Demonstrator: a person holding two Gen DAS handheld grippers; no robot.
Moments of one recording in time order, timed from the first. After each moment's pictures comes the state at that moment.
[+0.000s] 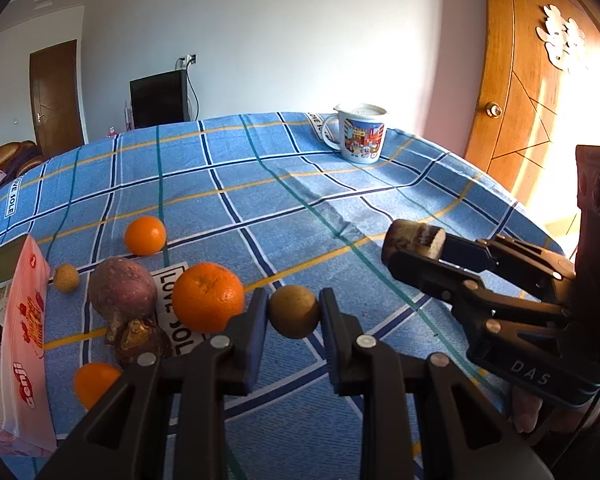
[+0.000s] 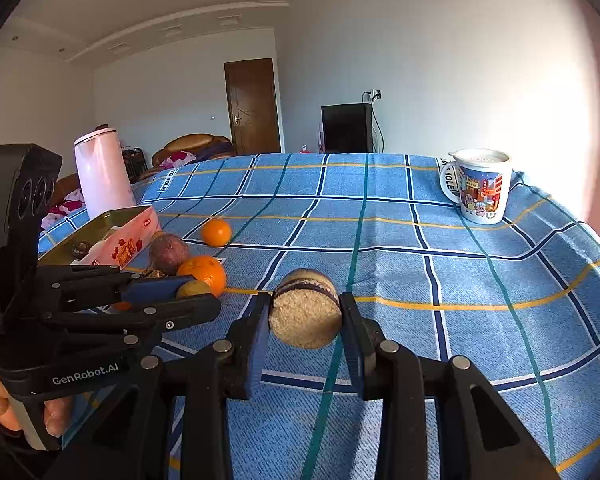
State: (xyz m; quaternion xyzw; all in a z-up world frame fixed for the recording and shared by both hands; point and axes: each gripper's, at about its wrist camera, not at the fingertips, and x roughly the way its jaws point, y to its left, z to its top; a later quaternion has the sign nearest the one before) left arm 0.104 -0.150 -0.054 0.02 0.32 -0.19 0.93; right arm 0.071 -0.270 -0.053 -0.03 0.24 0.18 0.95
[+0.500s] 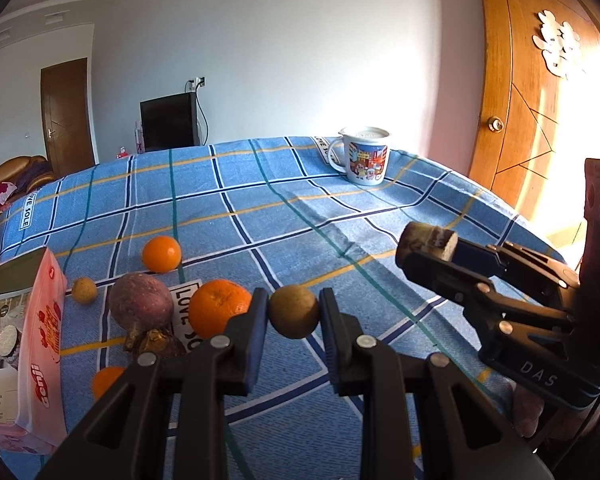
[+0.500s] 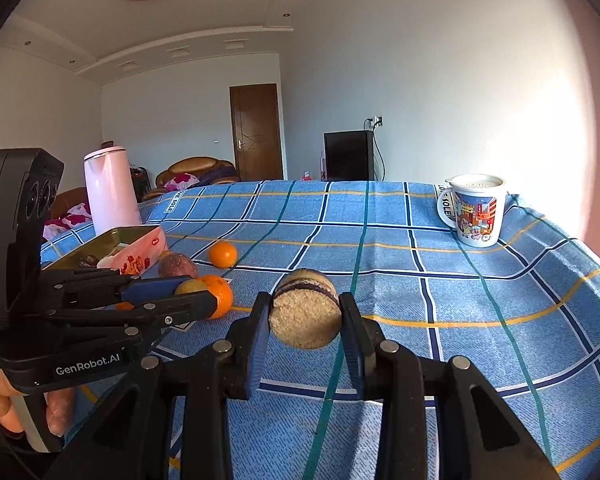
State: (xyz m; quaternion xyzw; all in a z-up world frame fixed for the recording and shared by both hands) left arm 0.090 -0.147 -0.046 0.02 0.27 -0.17 0.95; right arm 0.054 -0.272 -0.049 -0.02 0.19 0.19 0.96
